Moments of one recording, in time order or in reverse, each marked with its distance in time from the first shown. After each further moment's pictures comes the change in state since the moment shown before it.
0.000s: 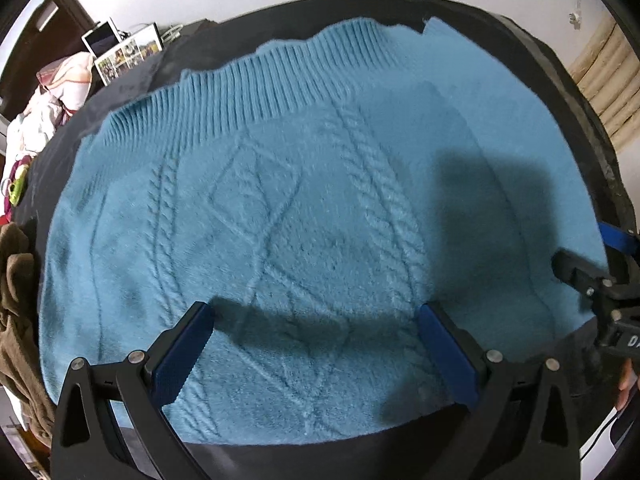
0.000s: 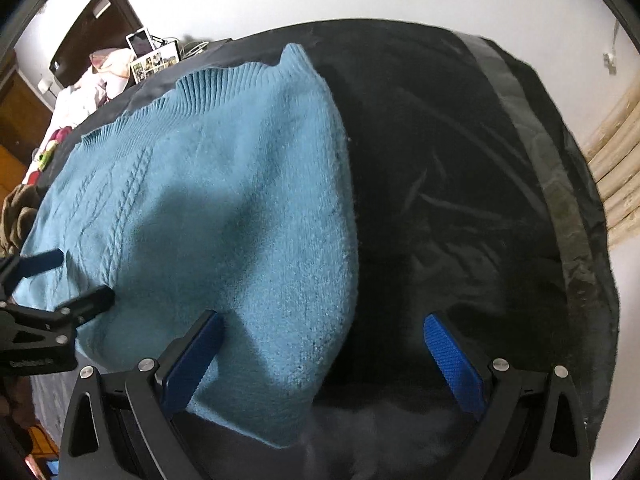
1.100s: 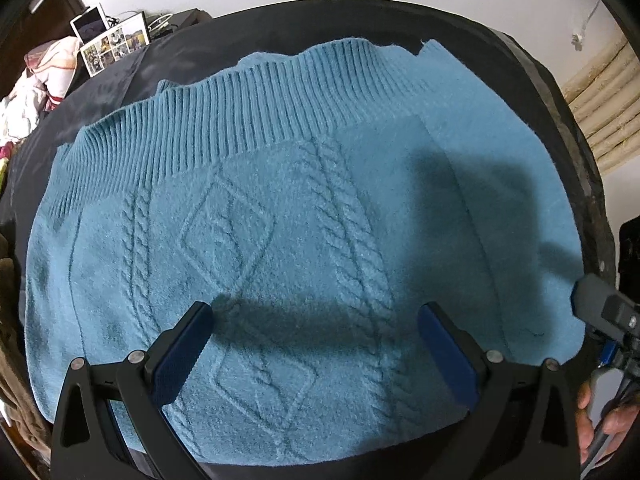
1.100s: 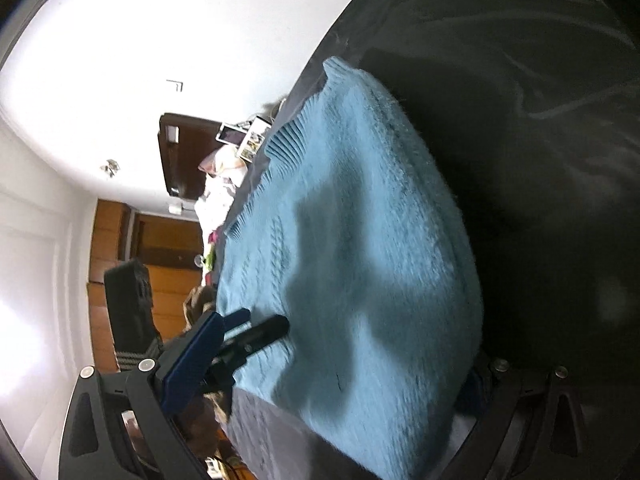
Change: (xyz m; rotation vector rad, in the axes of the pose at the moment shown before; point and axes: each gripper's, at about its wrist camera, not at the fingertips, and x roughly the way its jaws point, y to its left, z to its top) left arm -0.009 0.000 0.033 -0.057 0.031 -0.104; right arm 0.023 -0.034 -0.017 0.425 -0.052 0.767
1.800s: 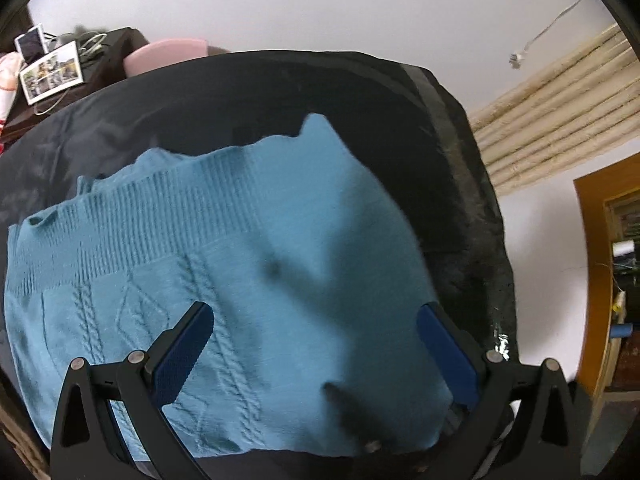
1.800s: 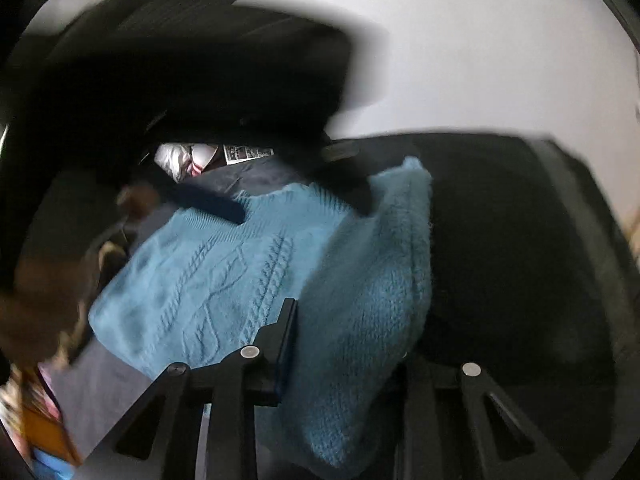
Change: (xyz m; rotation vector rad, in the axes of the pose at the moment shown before) left arm -0.067 -0.048 0.073 0.062 0.038 -0.273; right arm 0.000 0.120 -0.060 -0.710 -0.222 -0.489
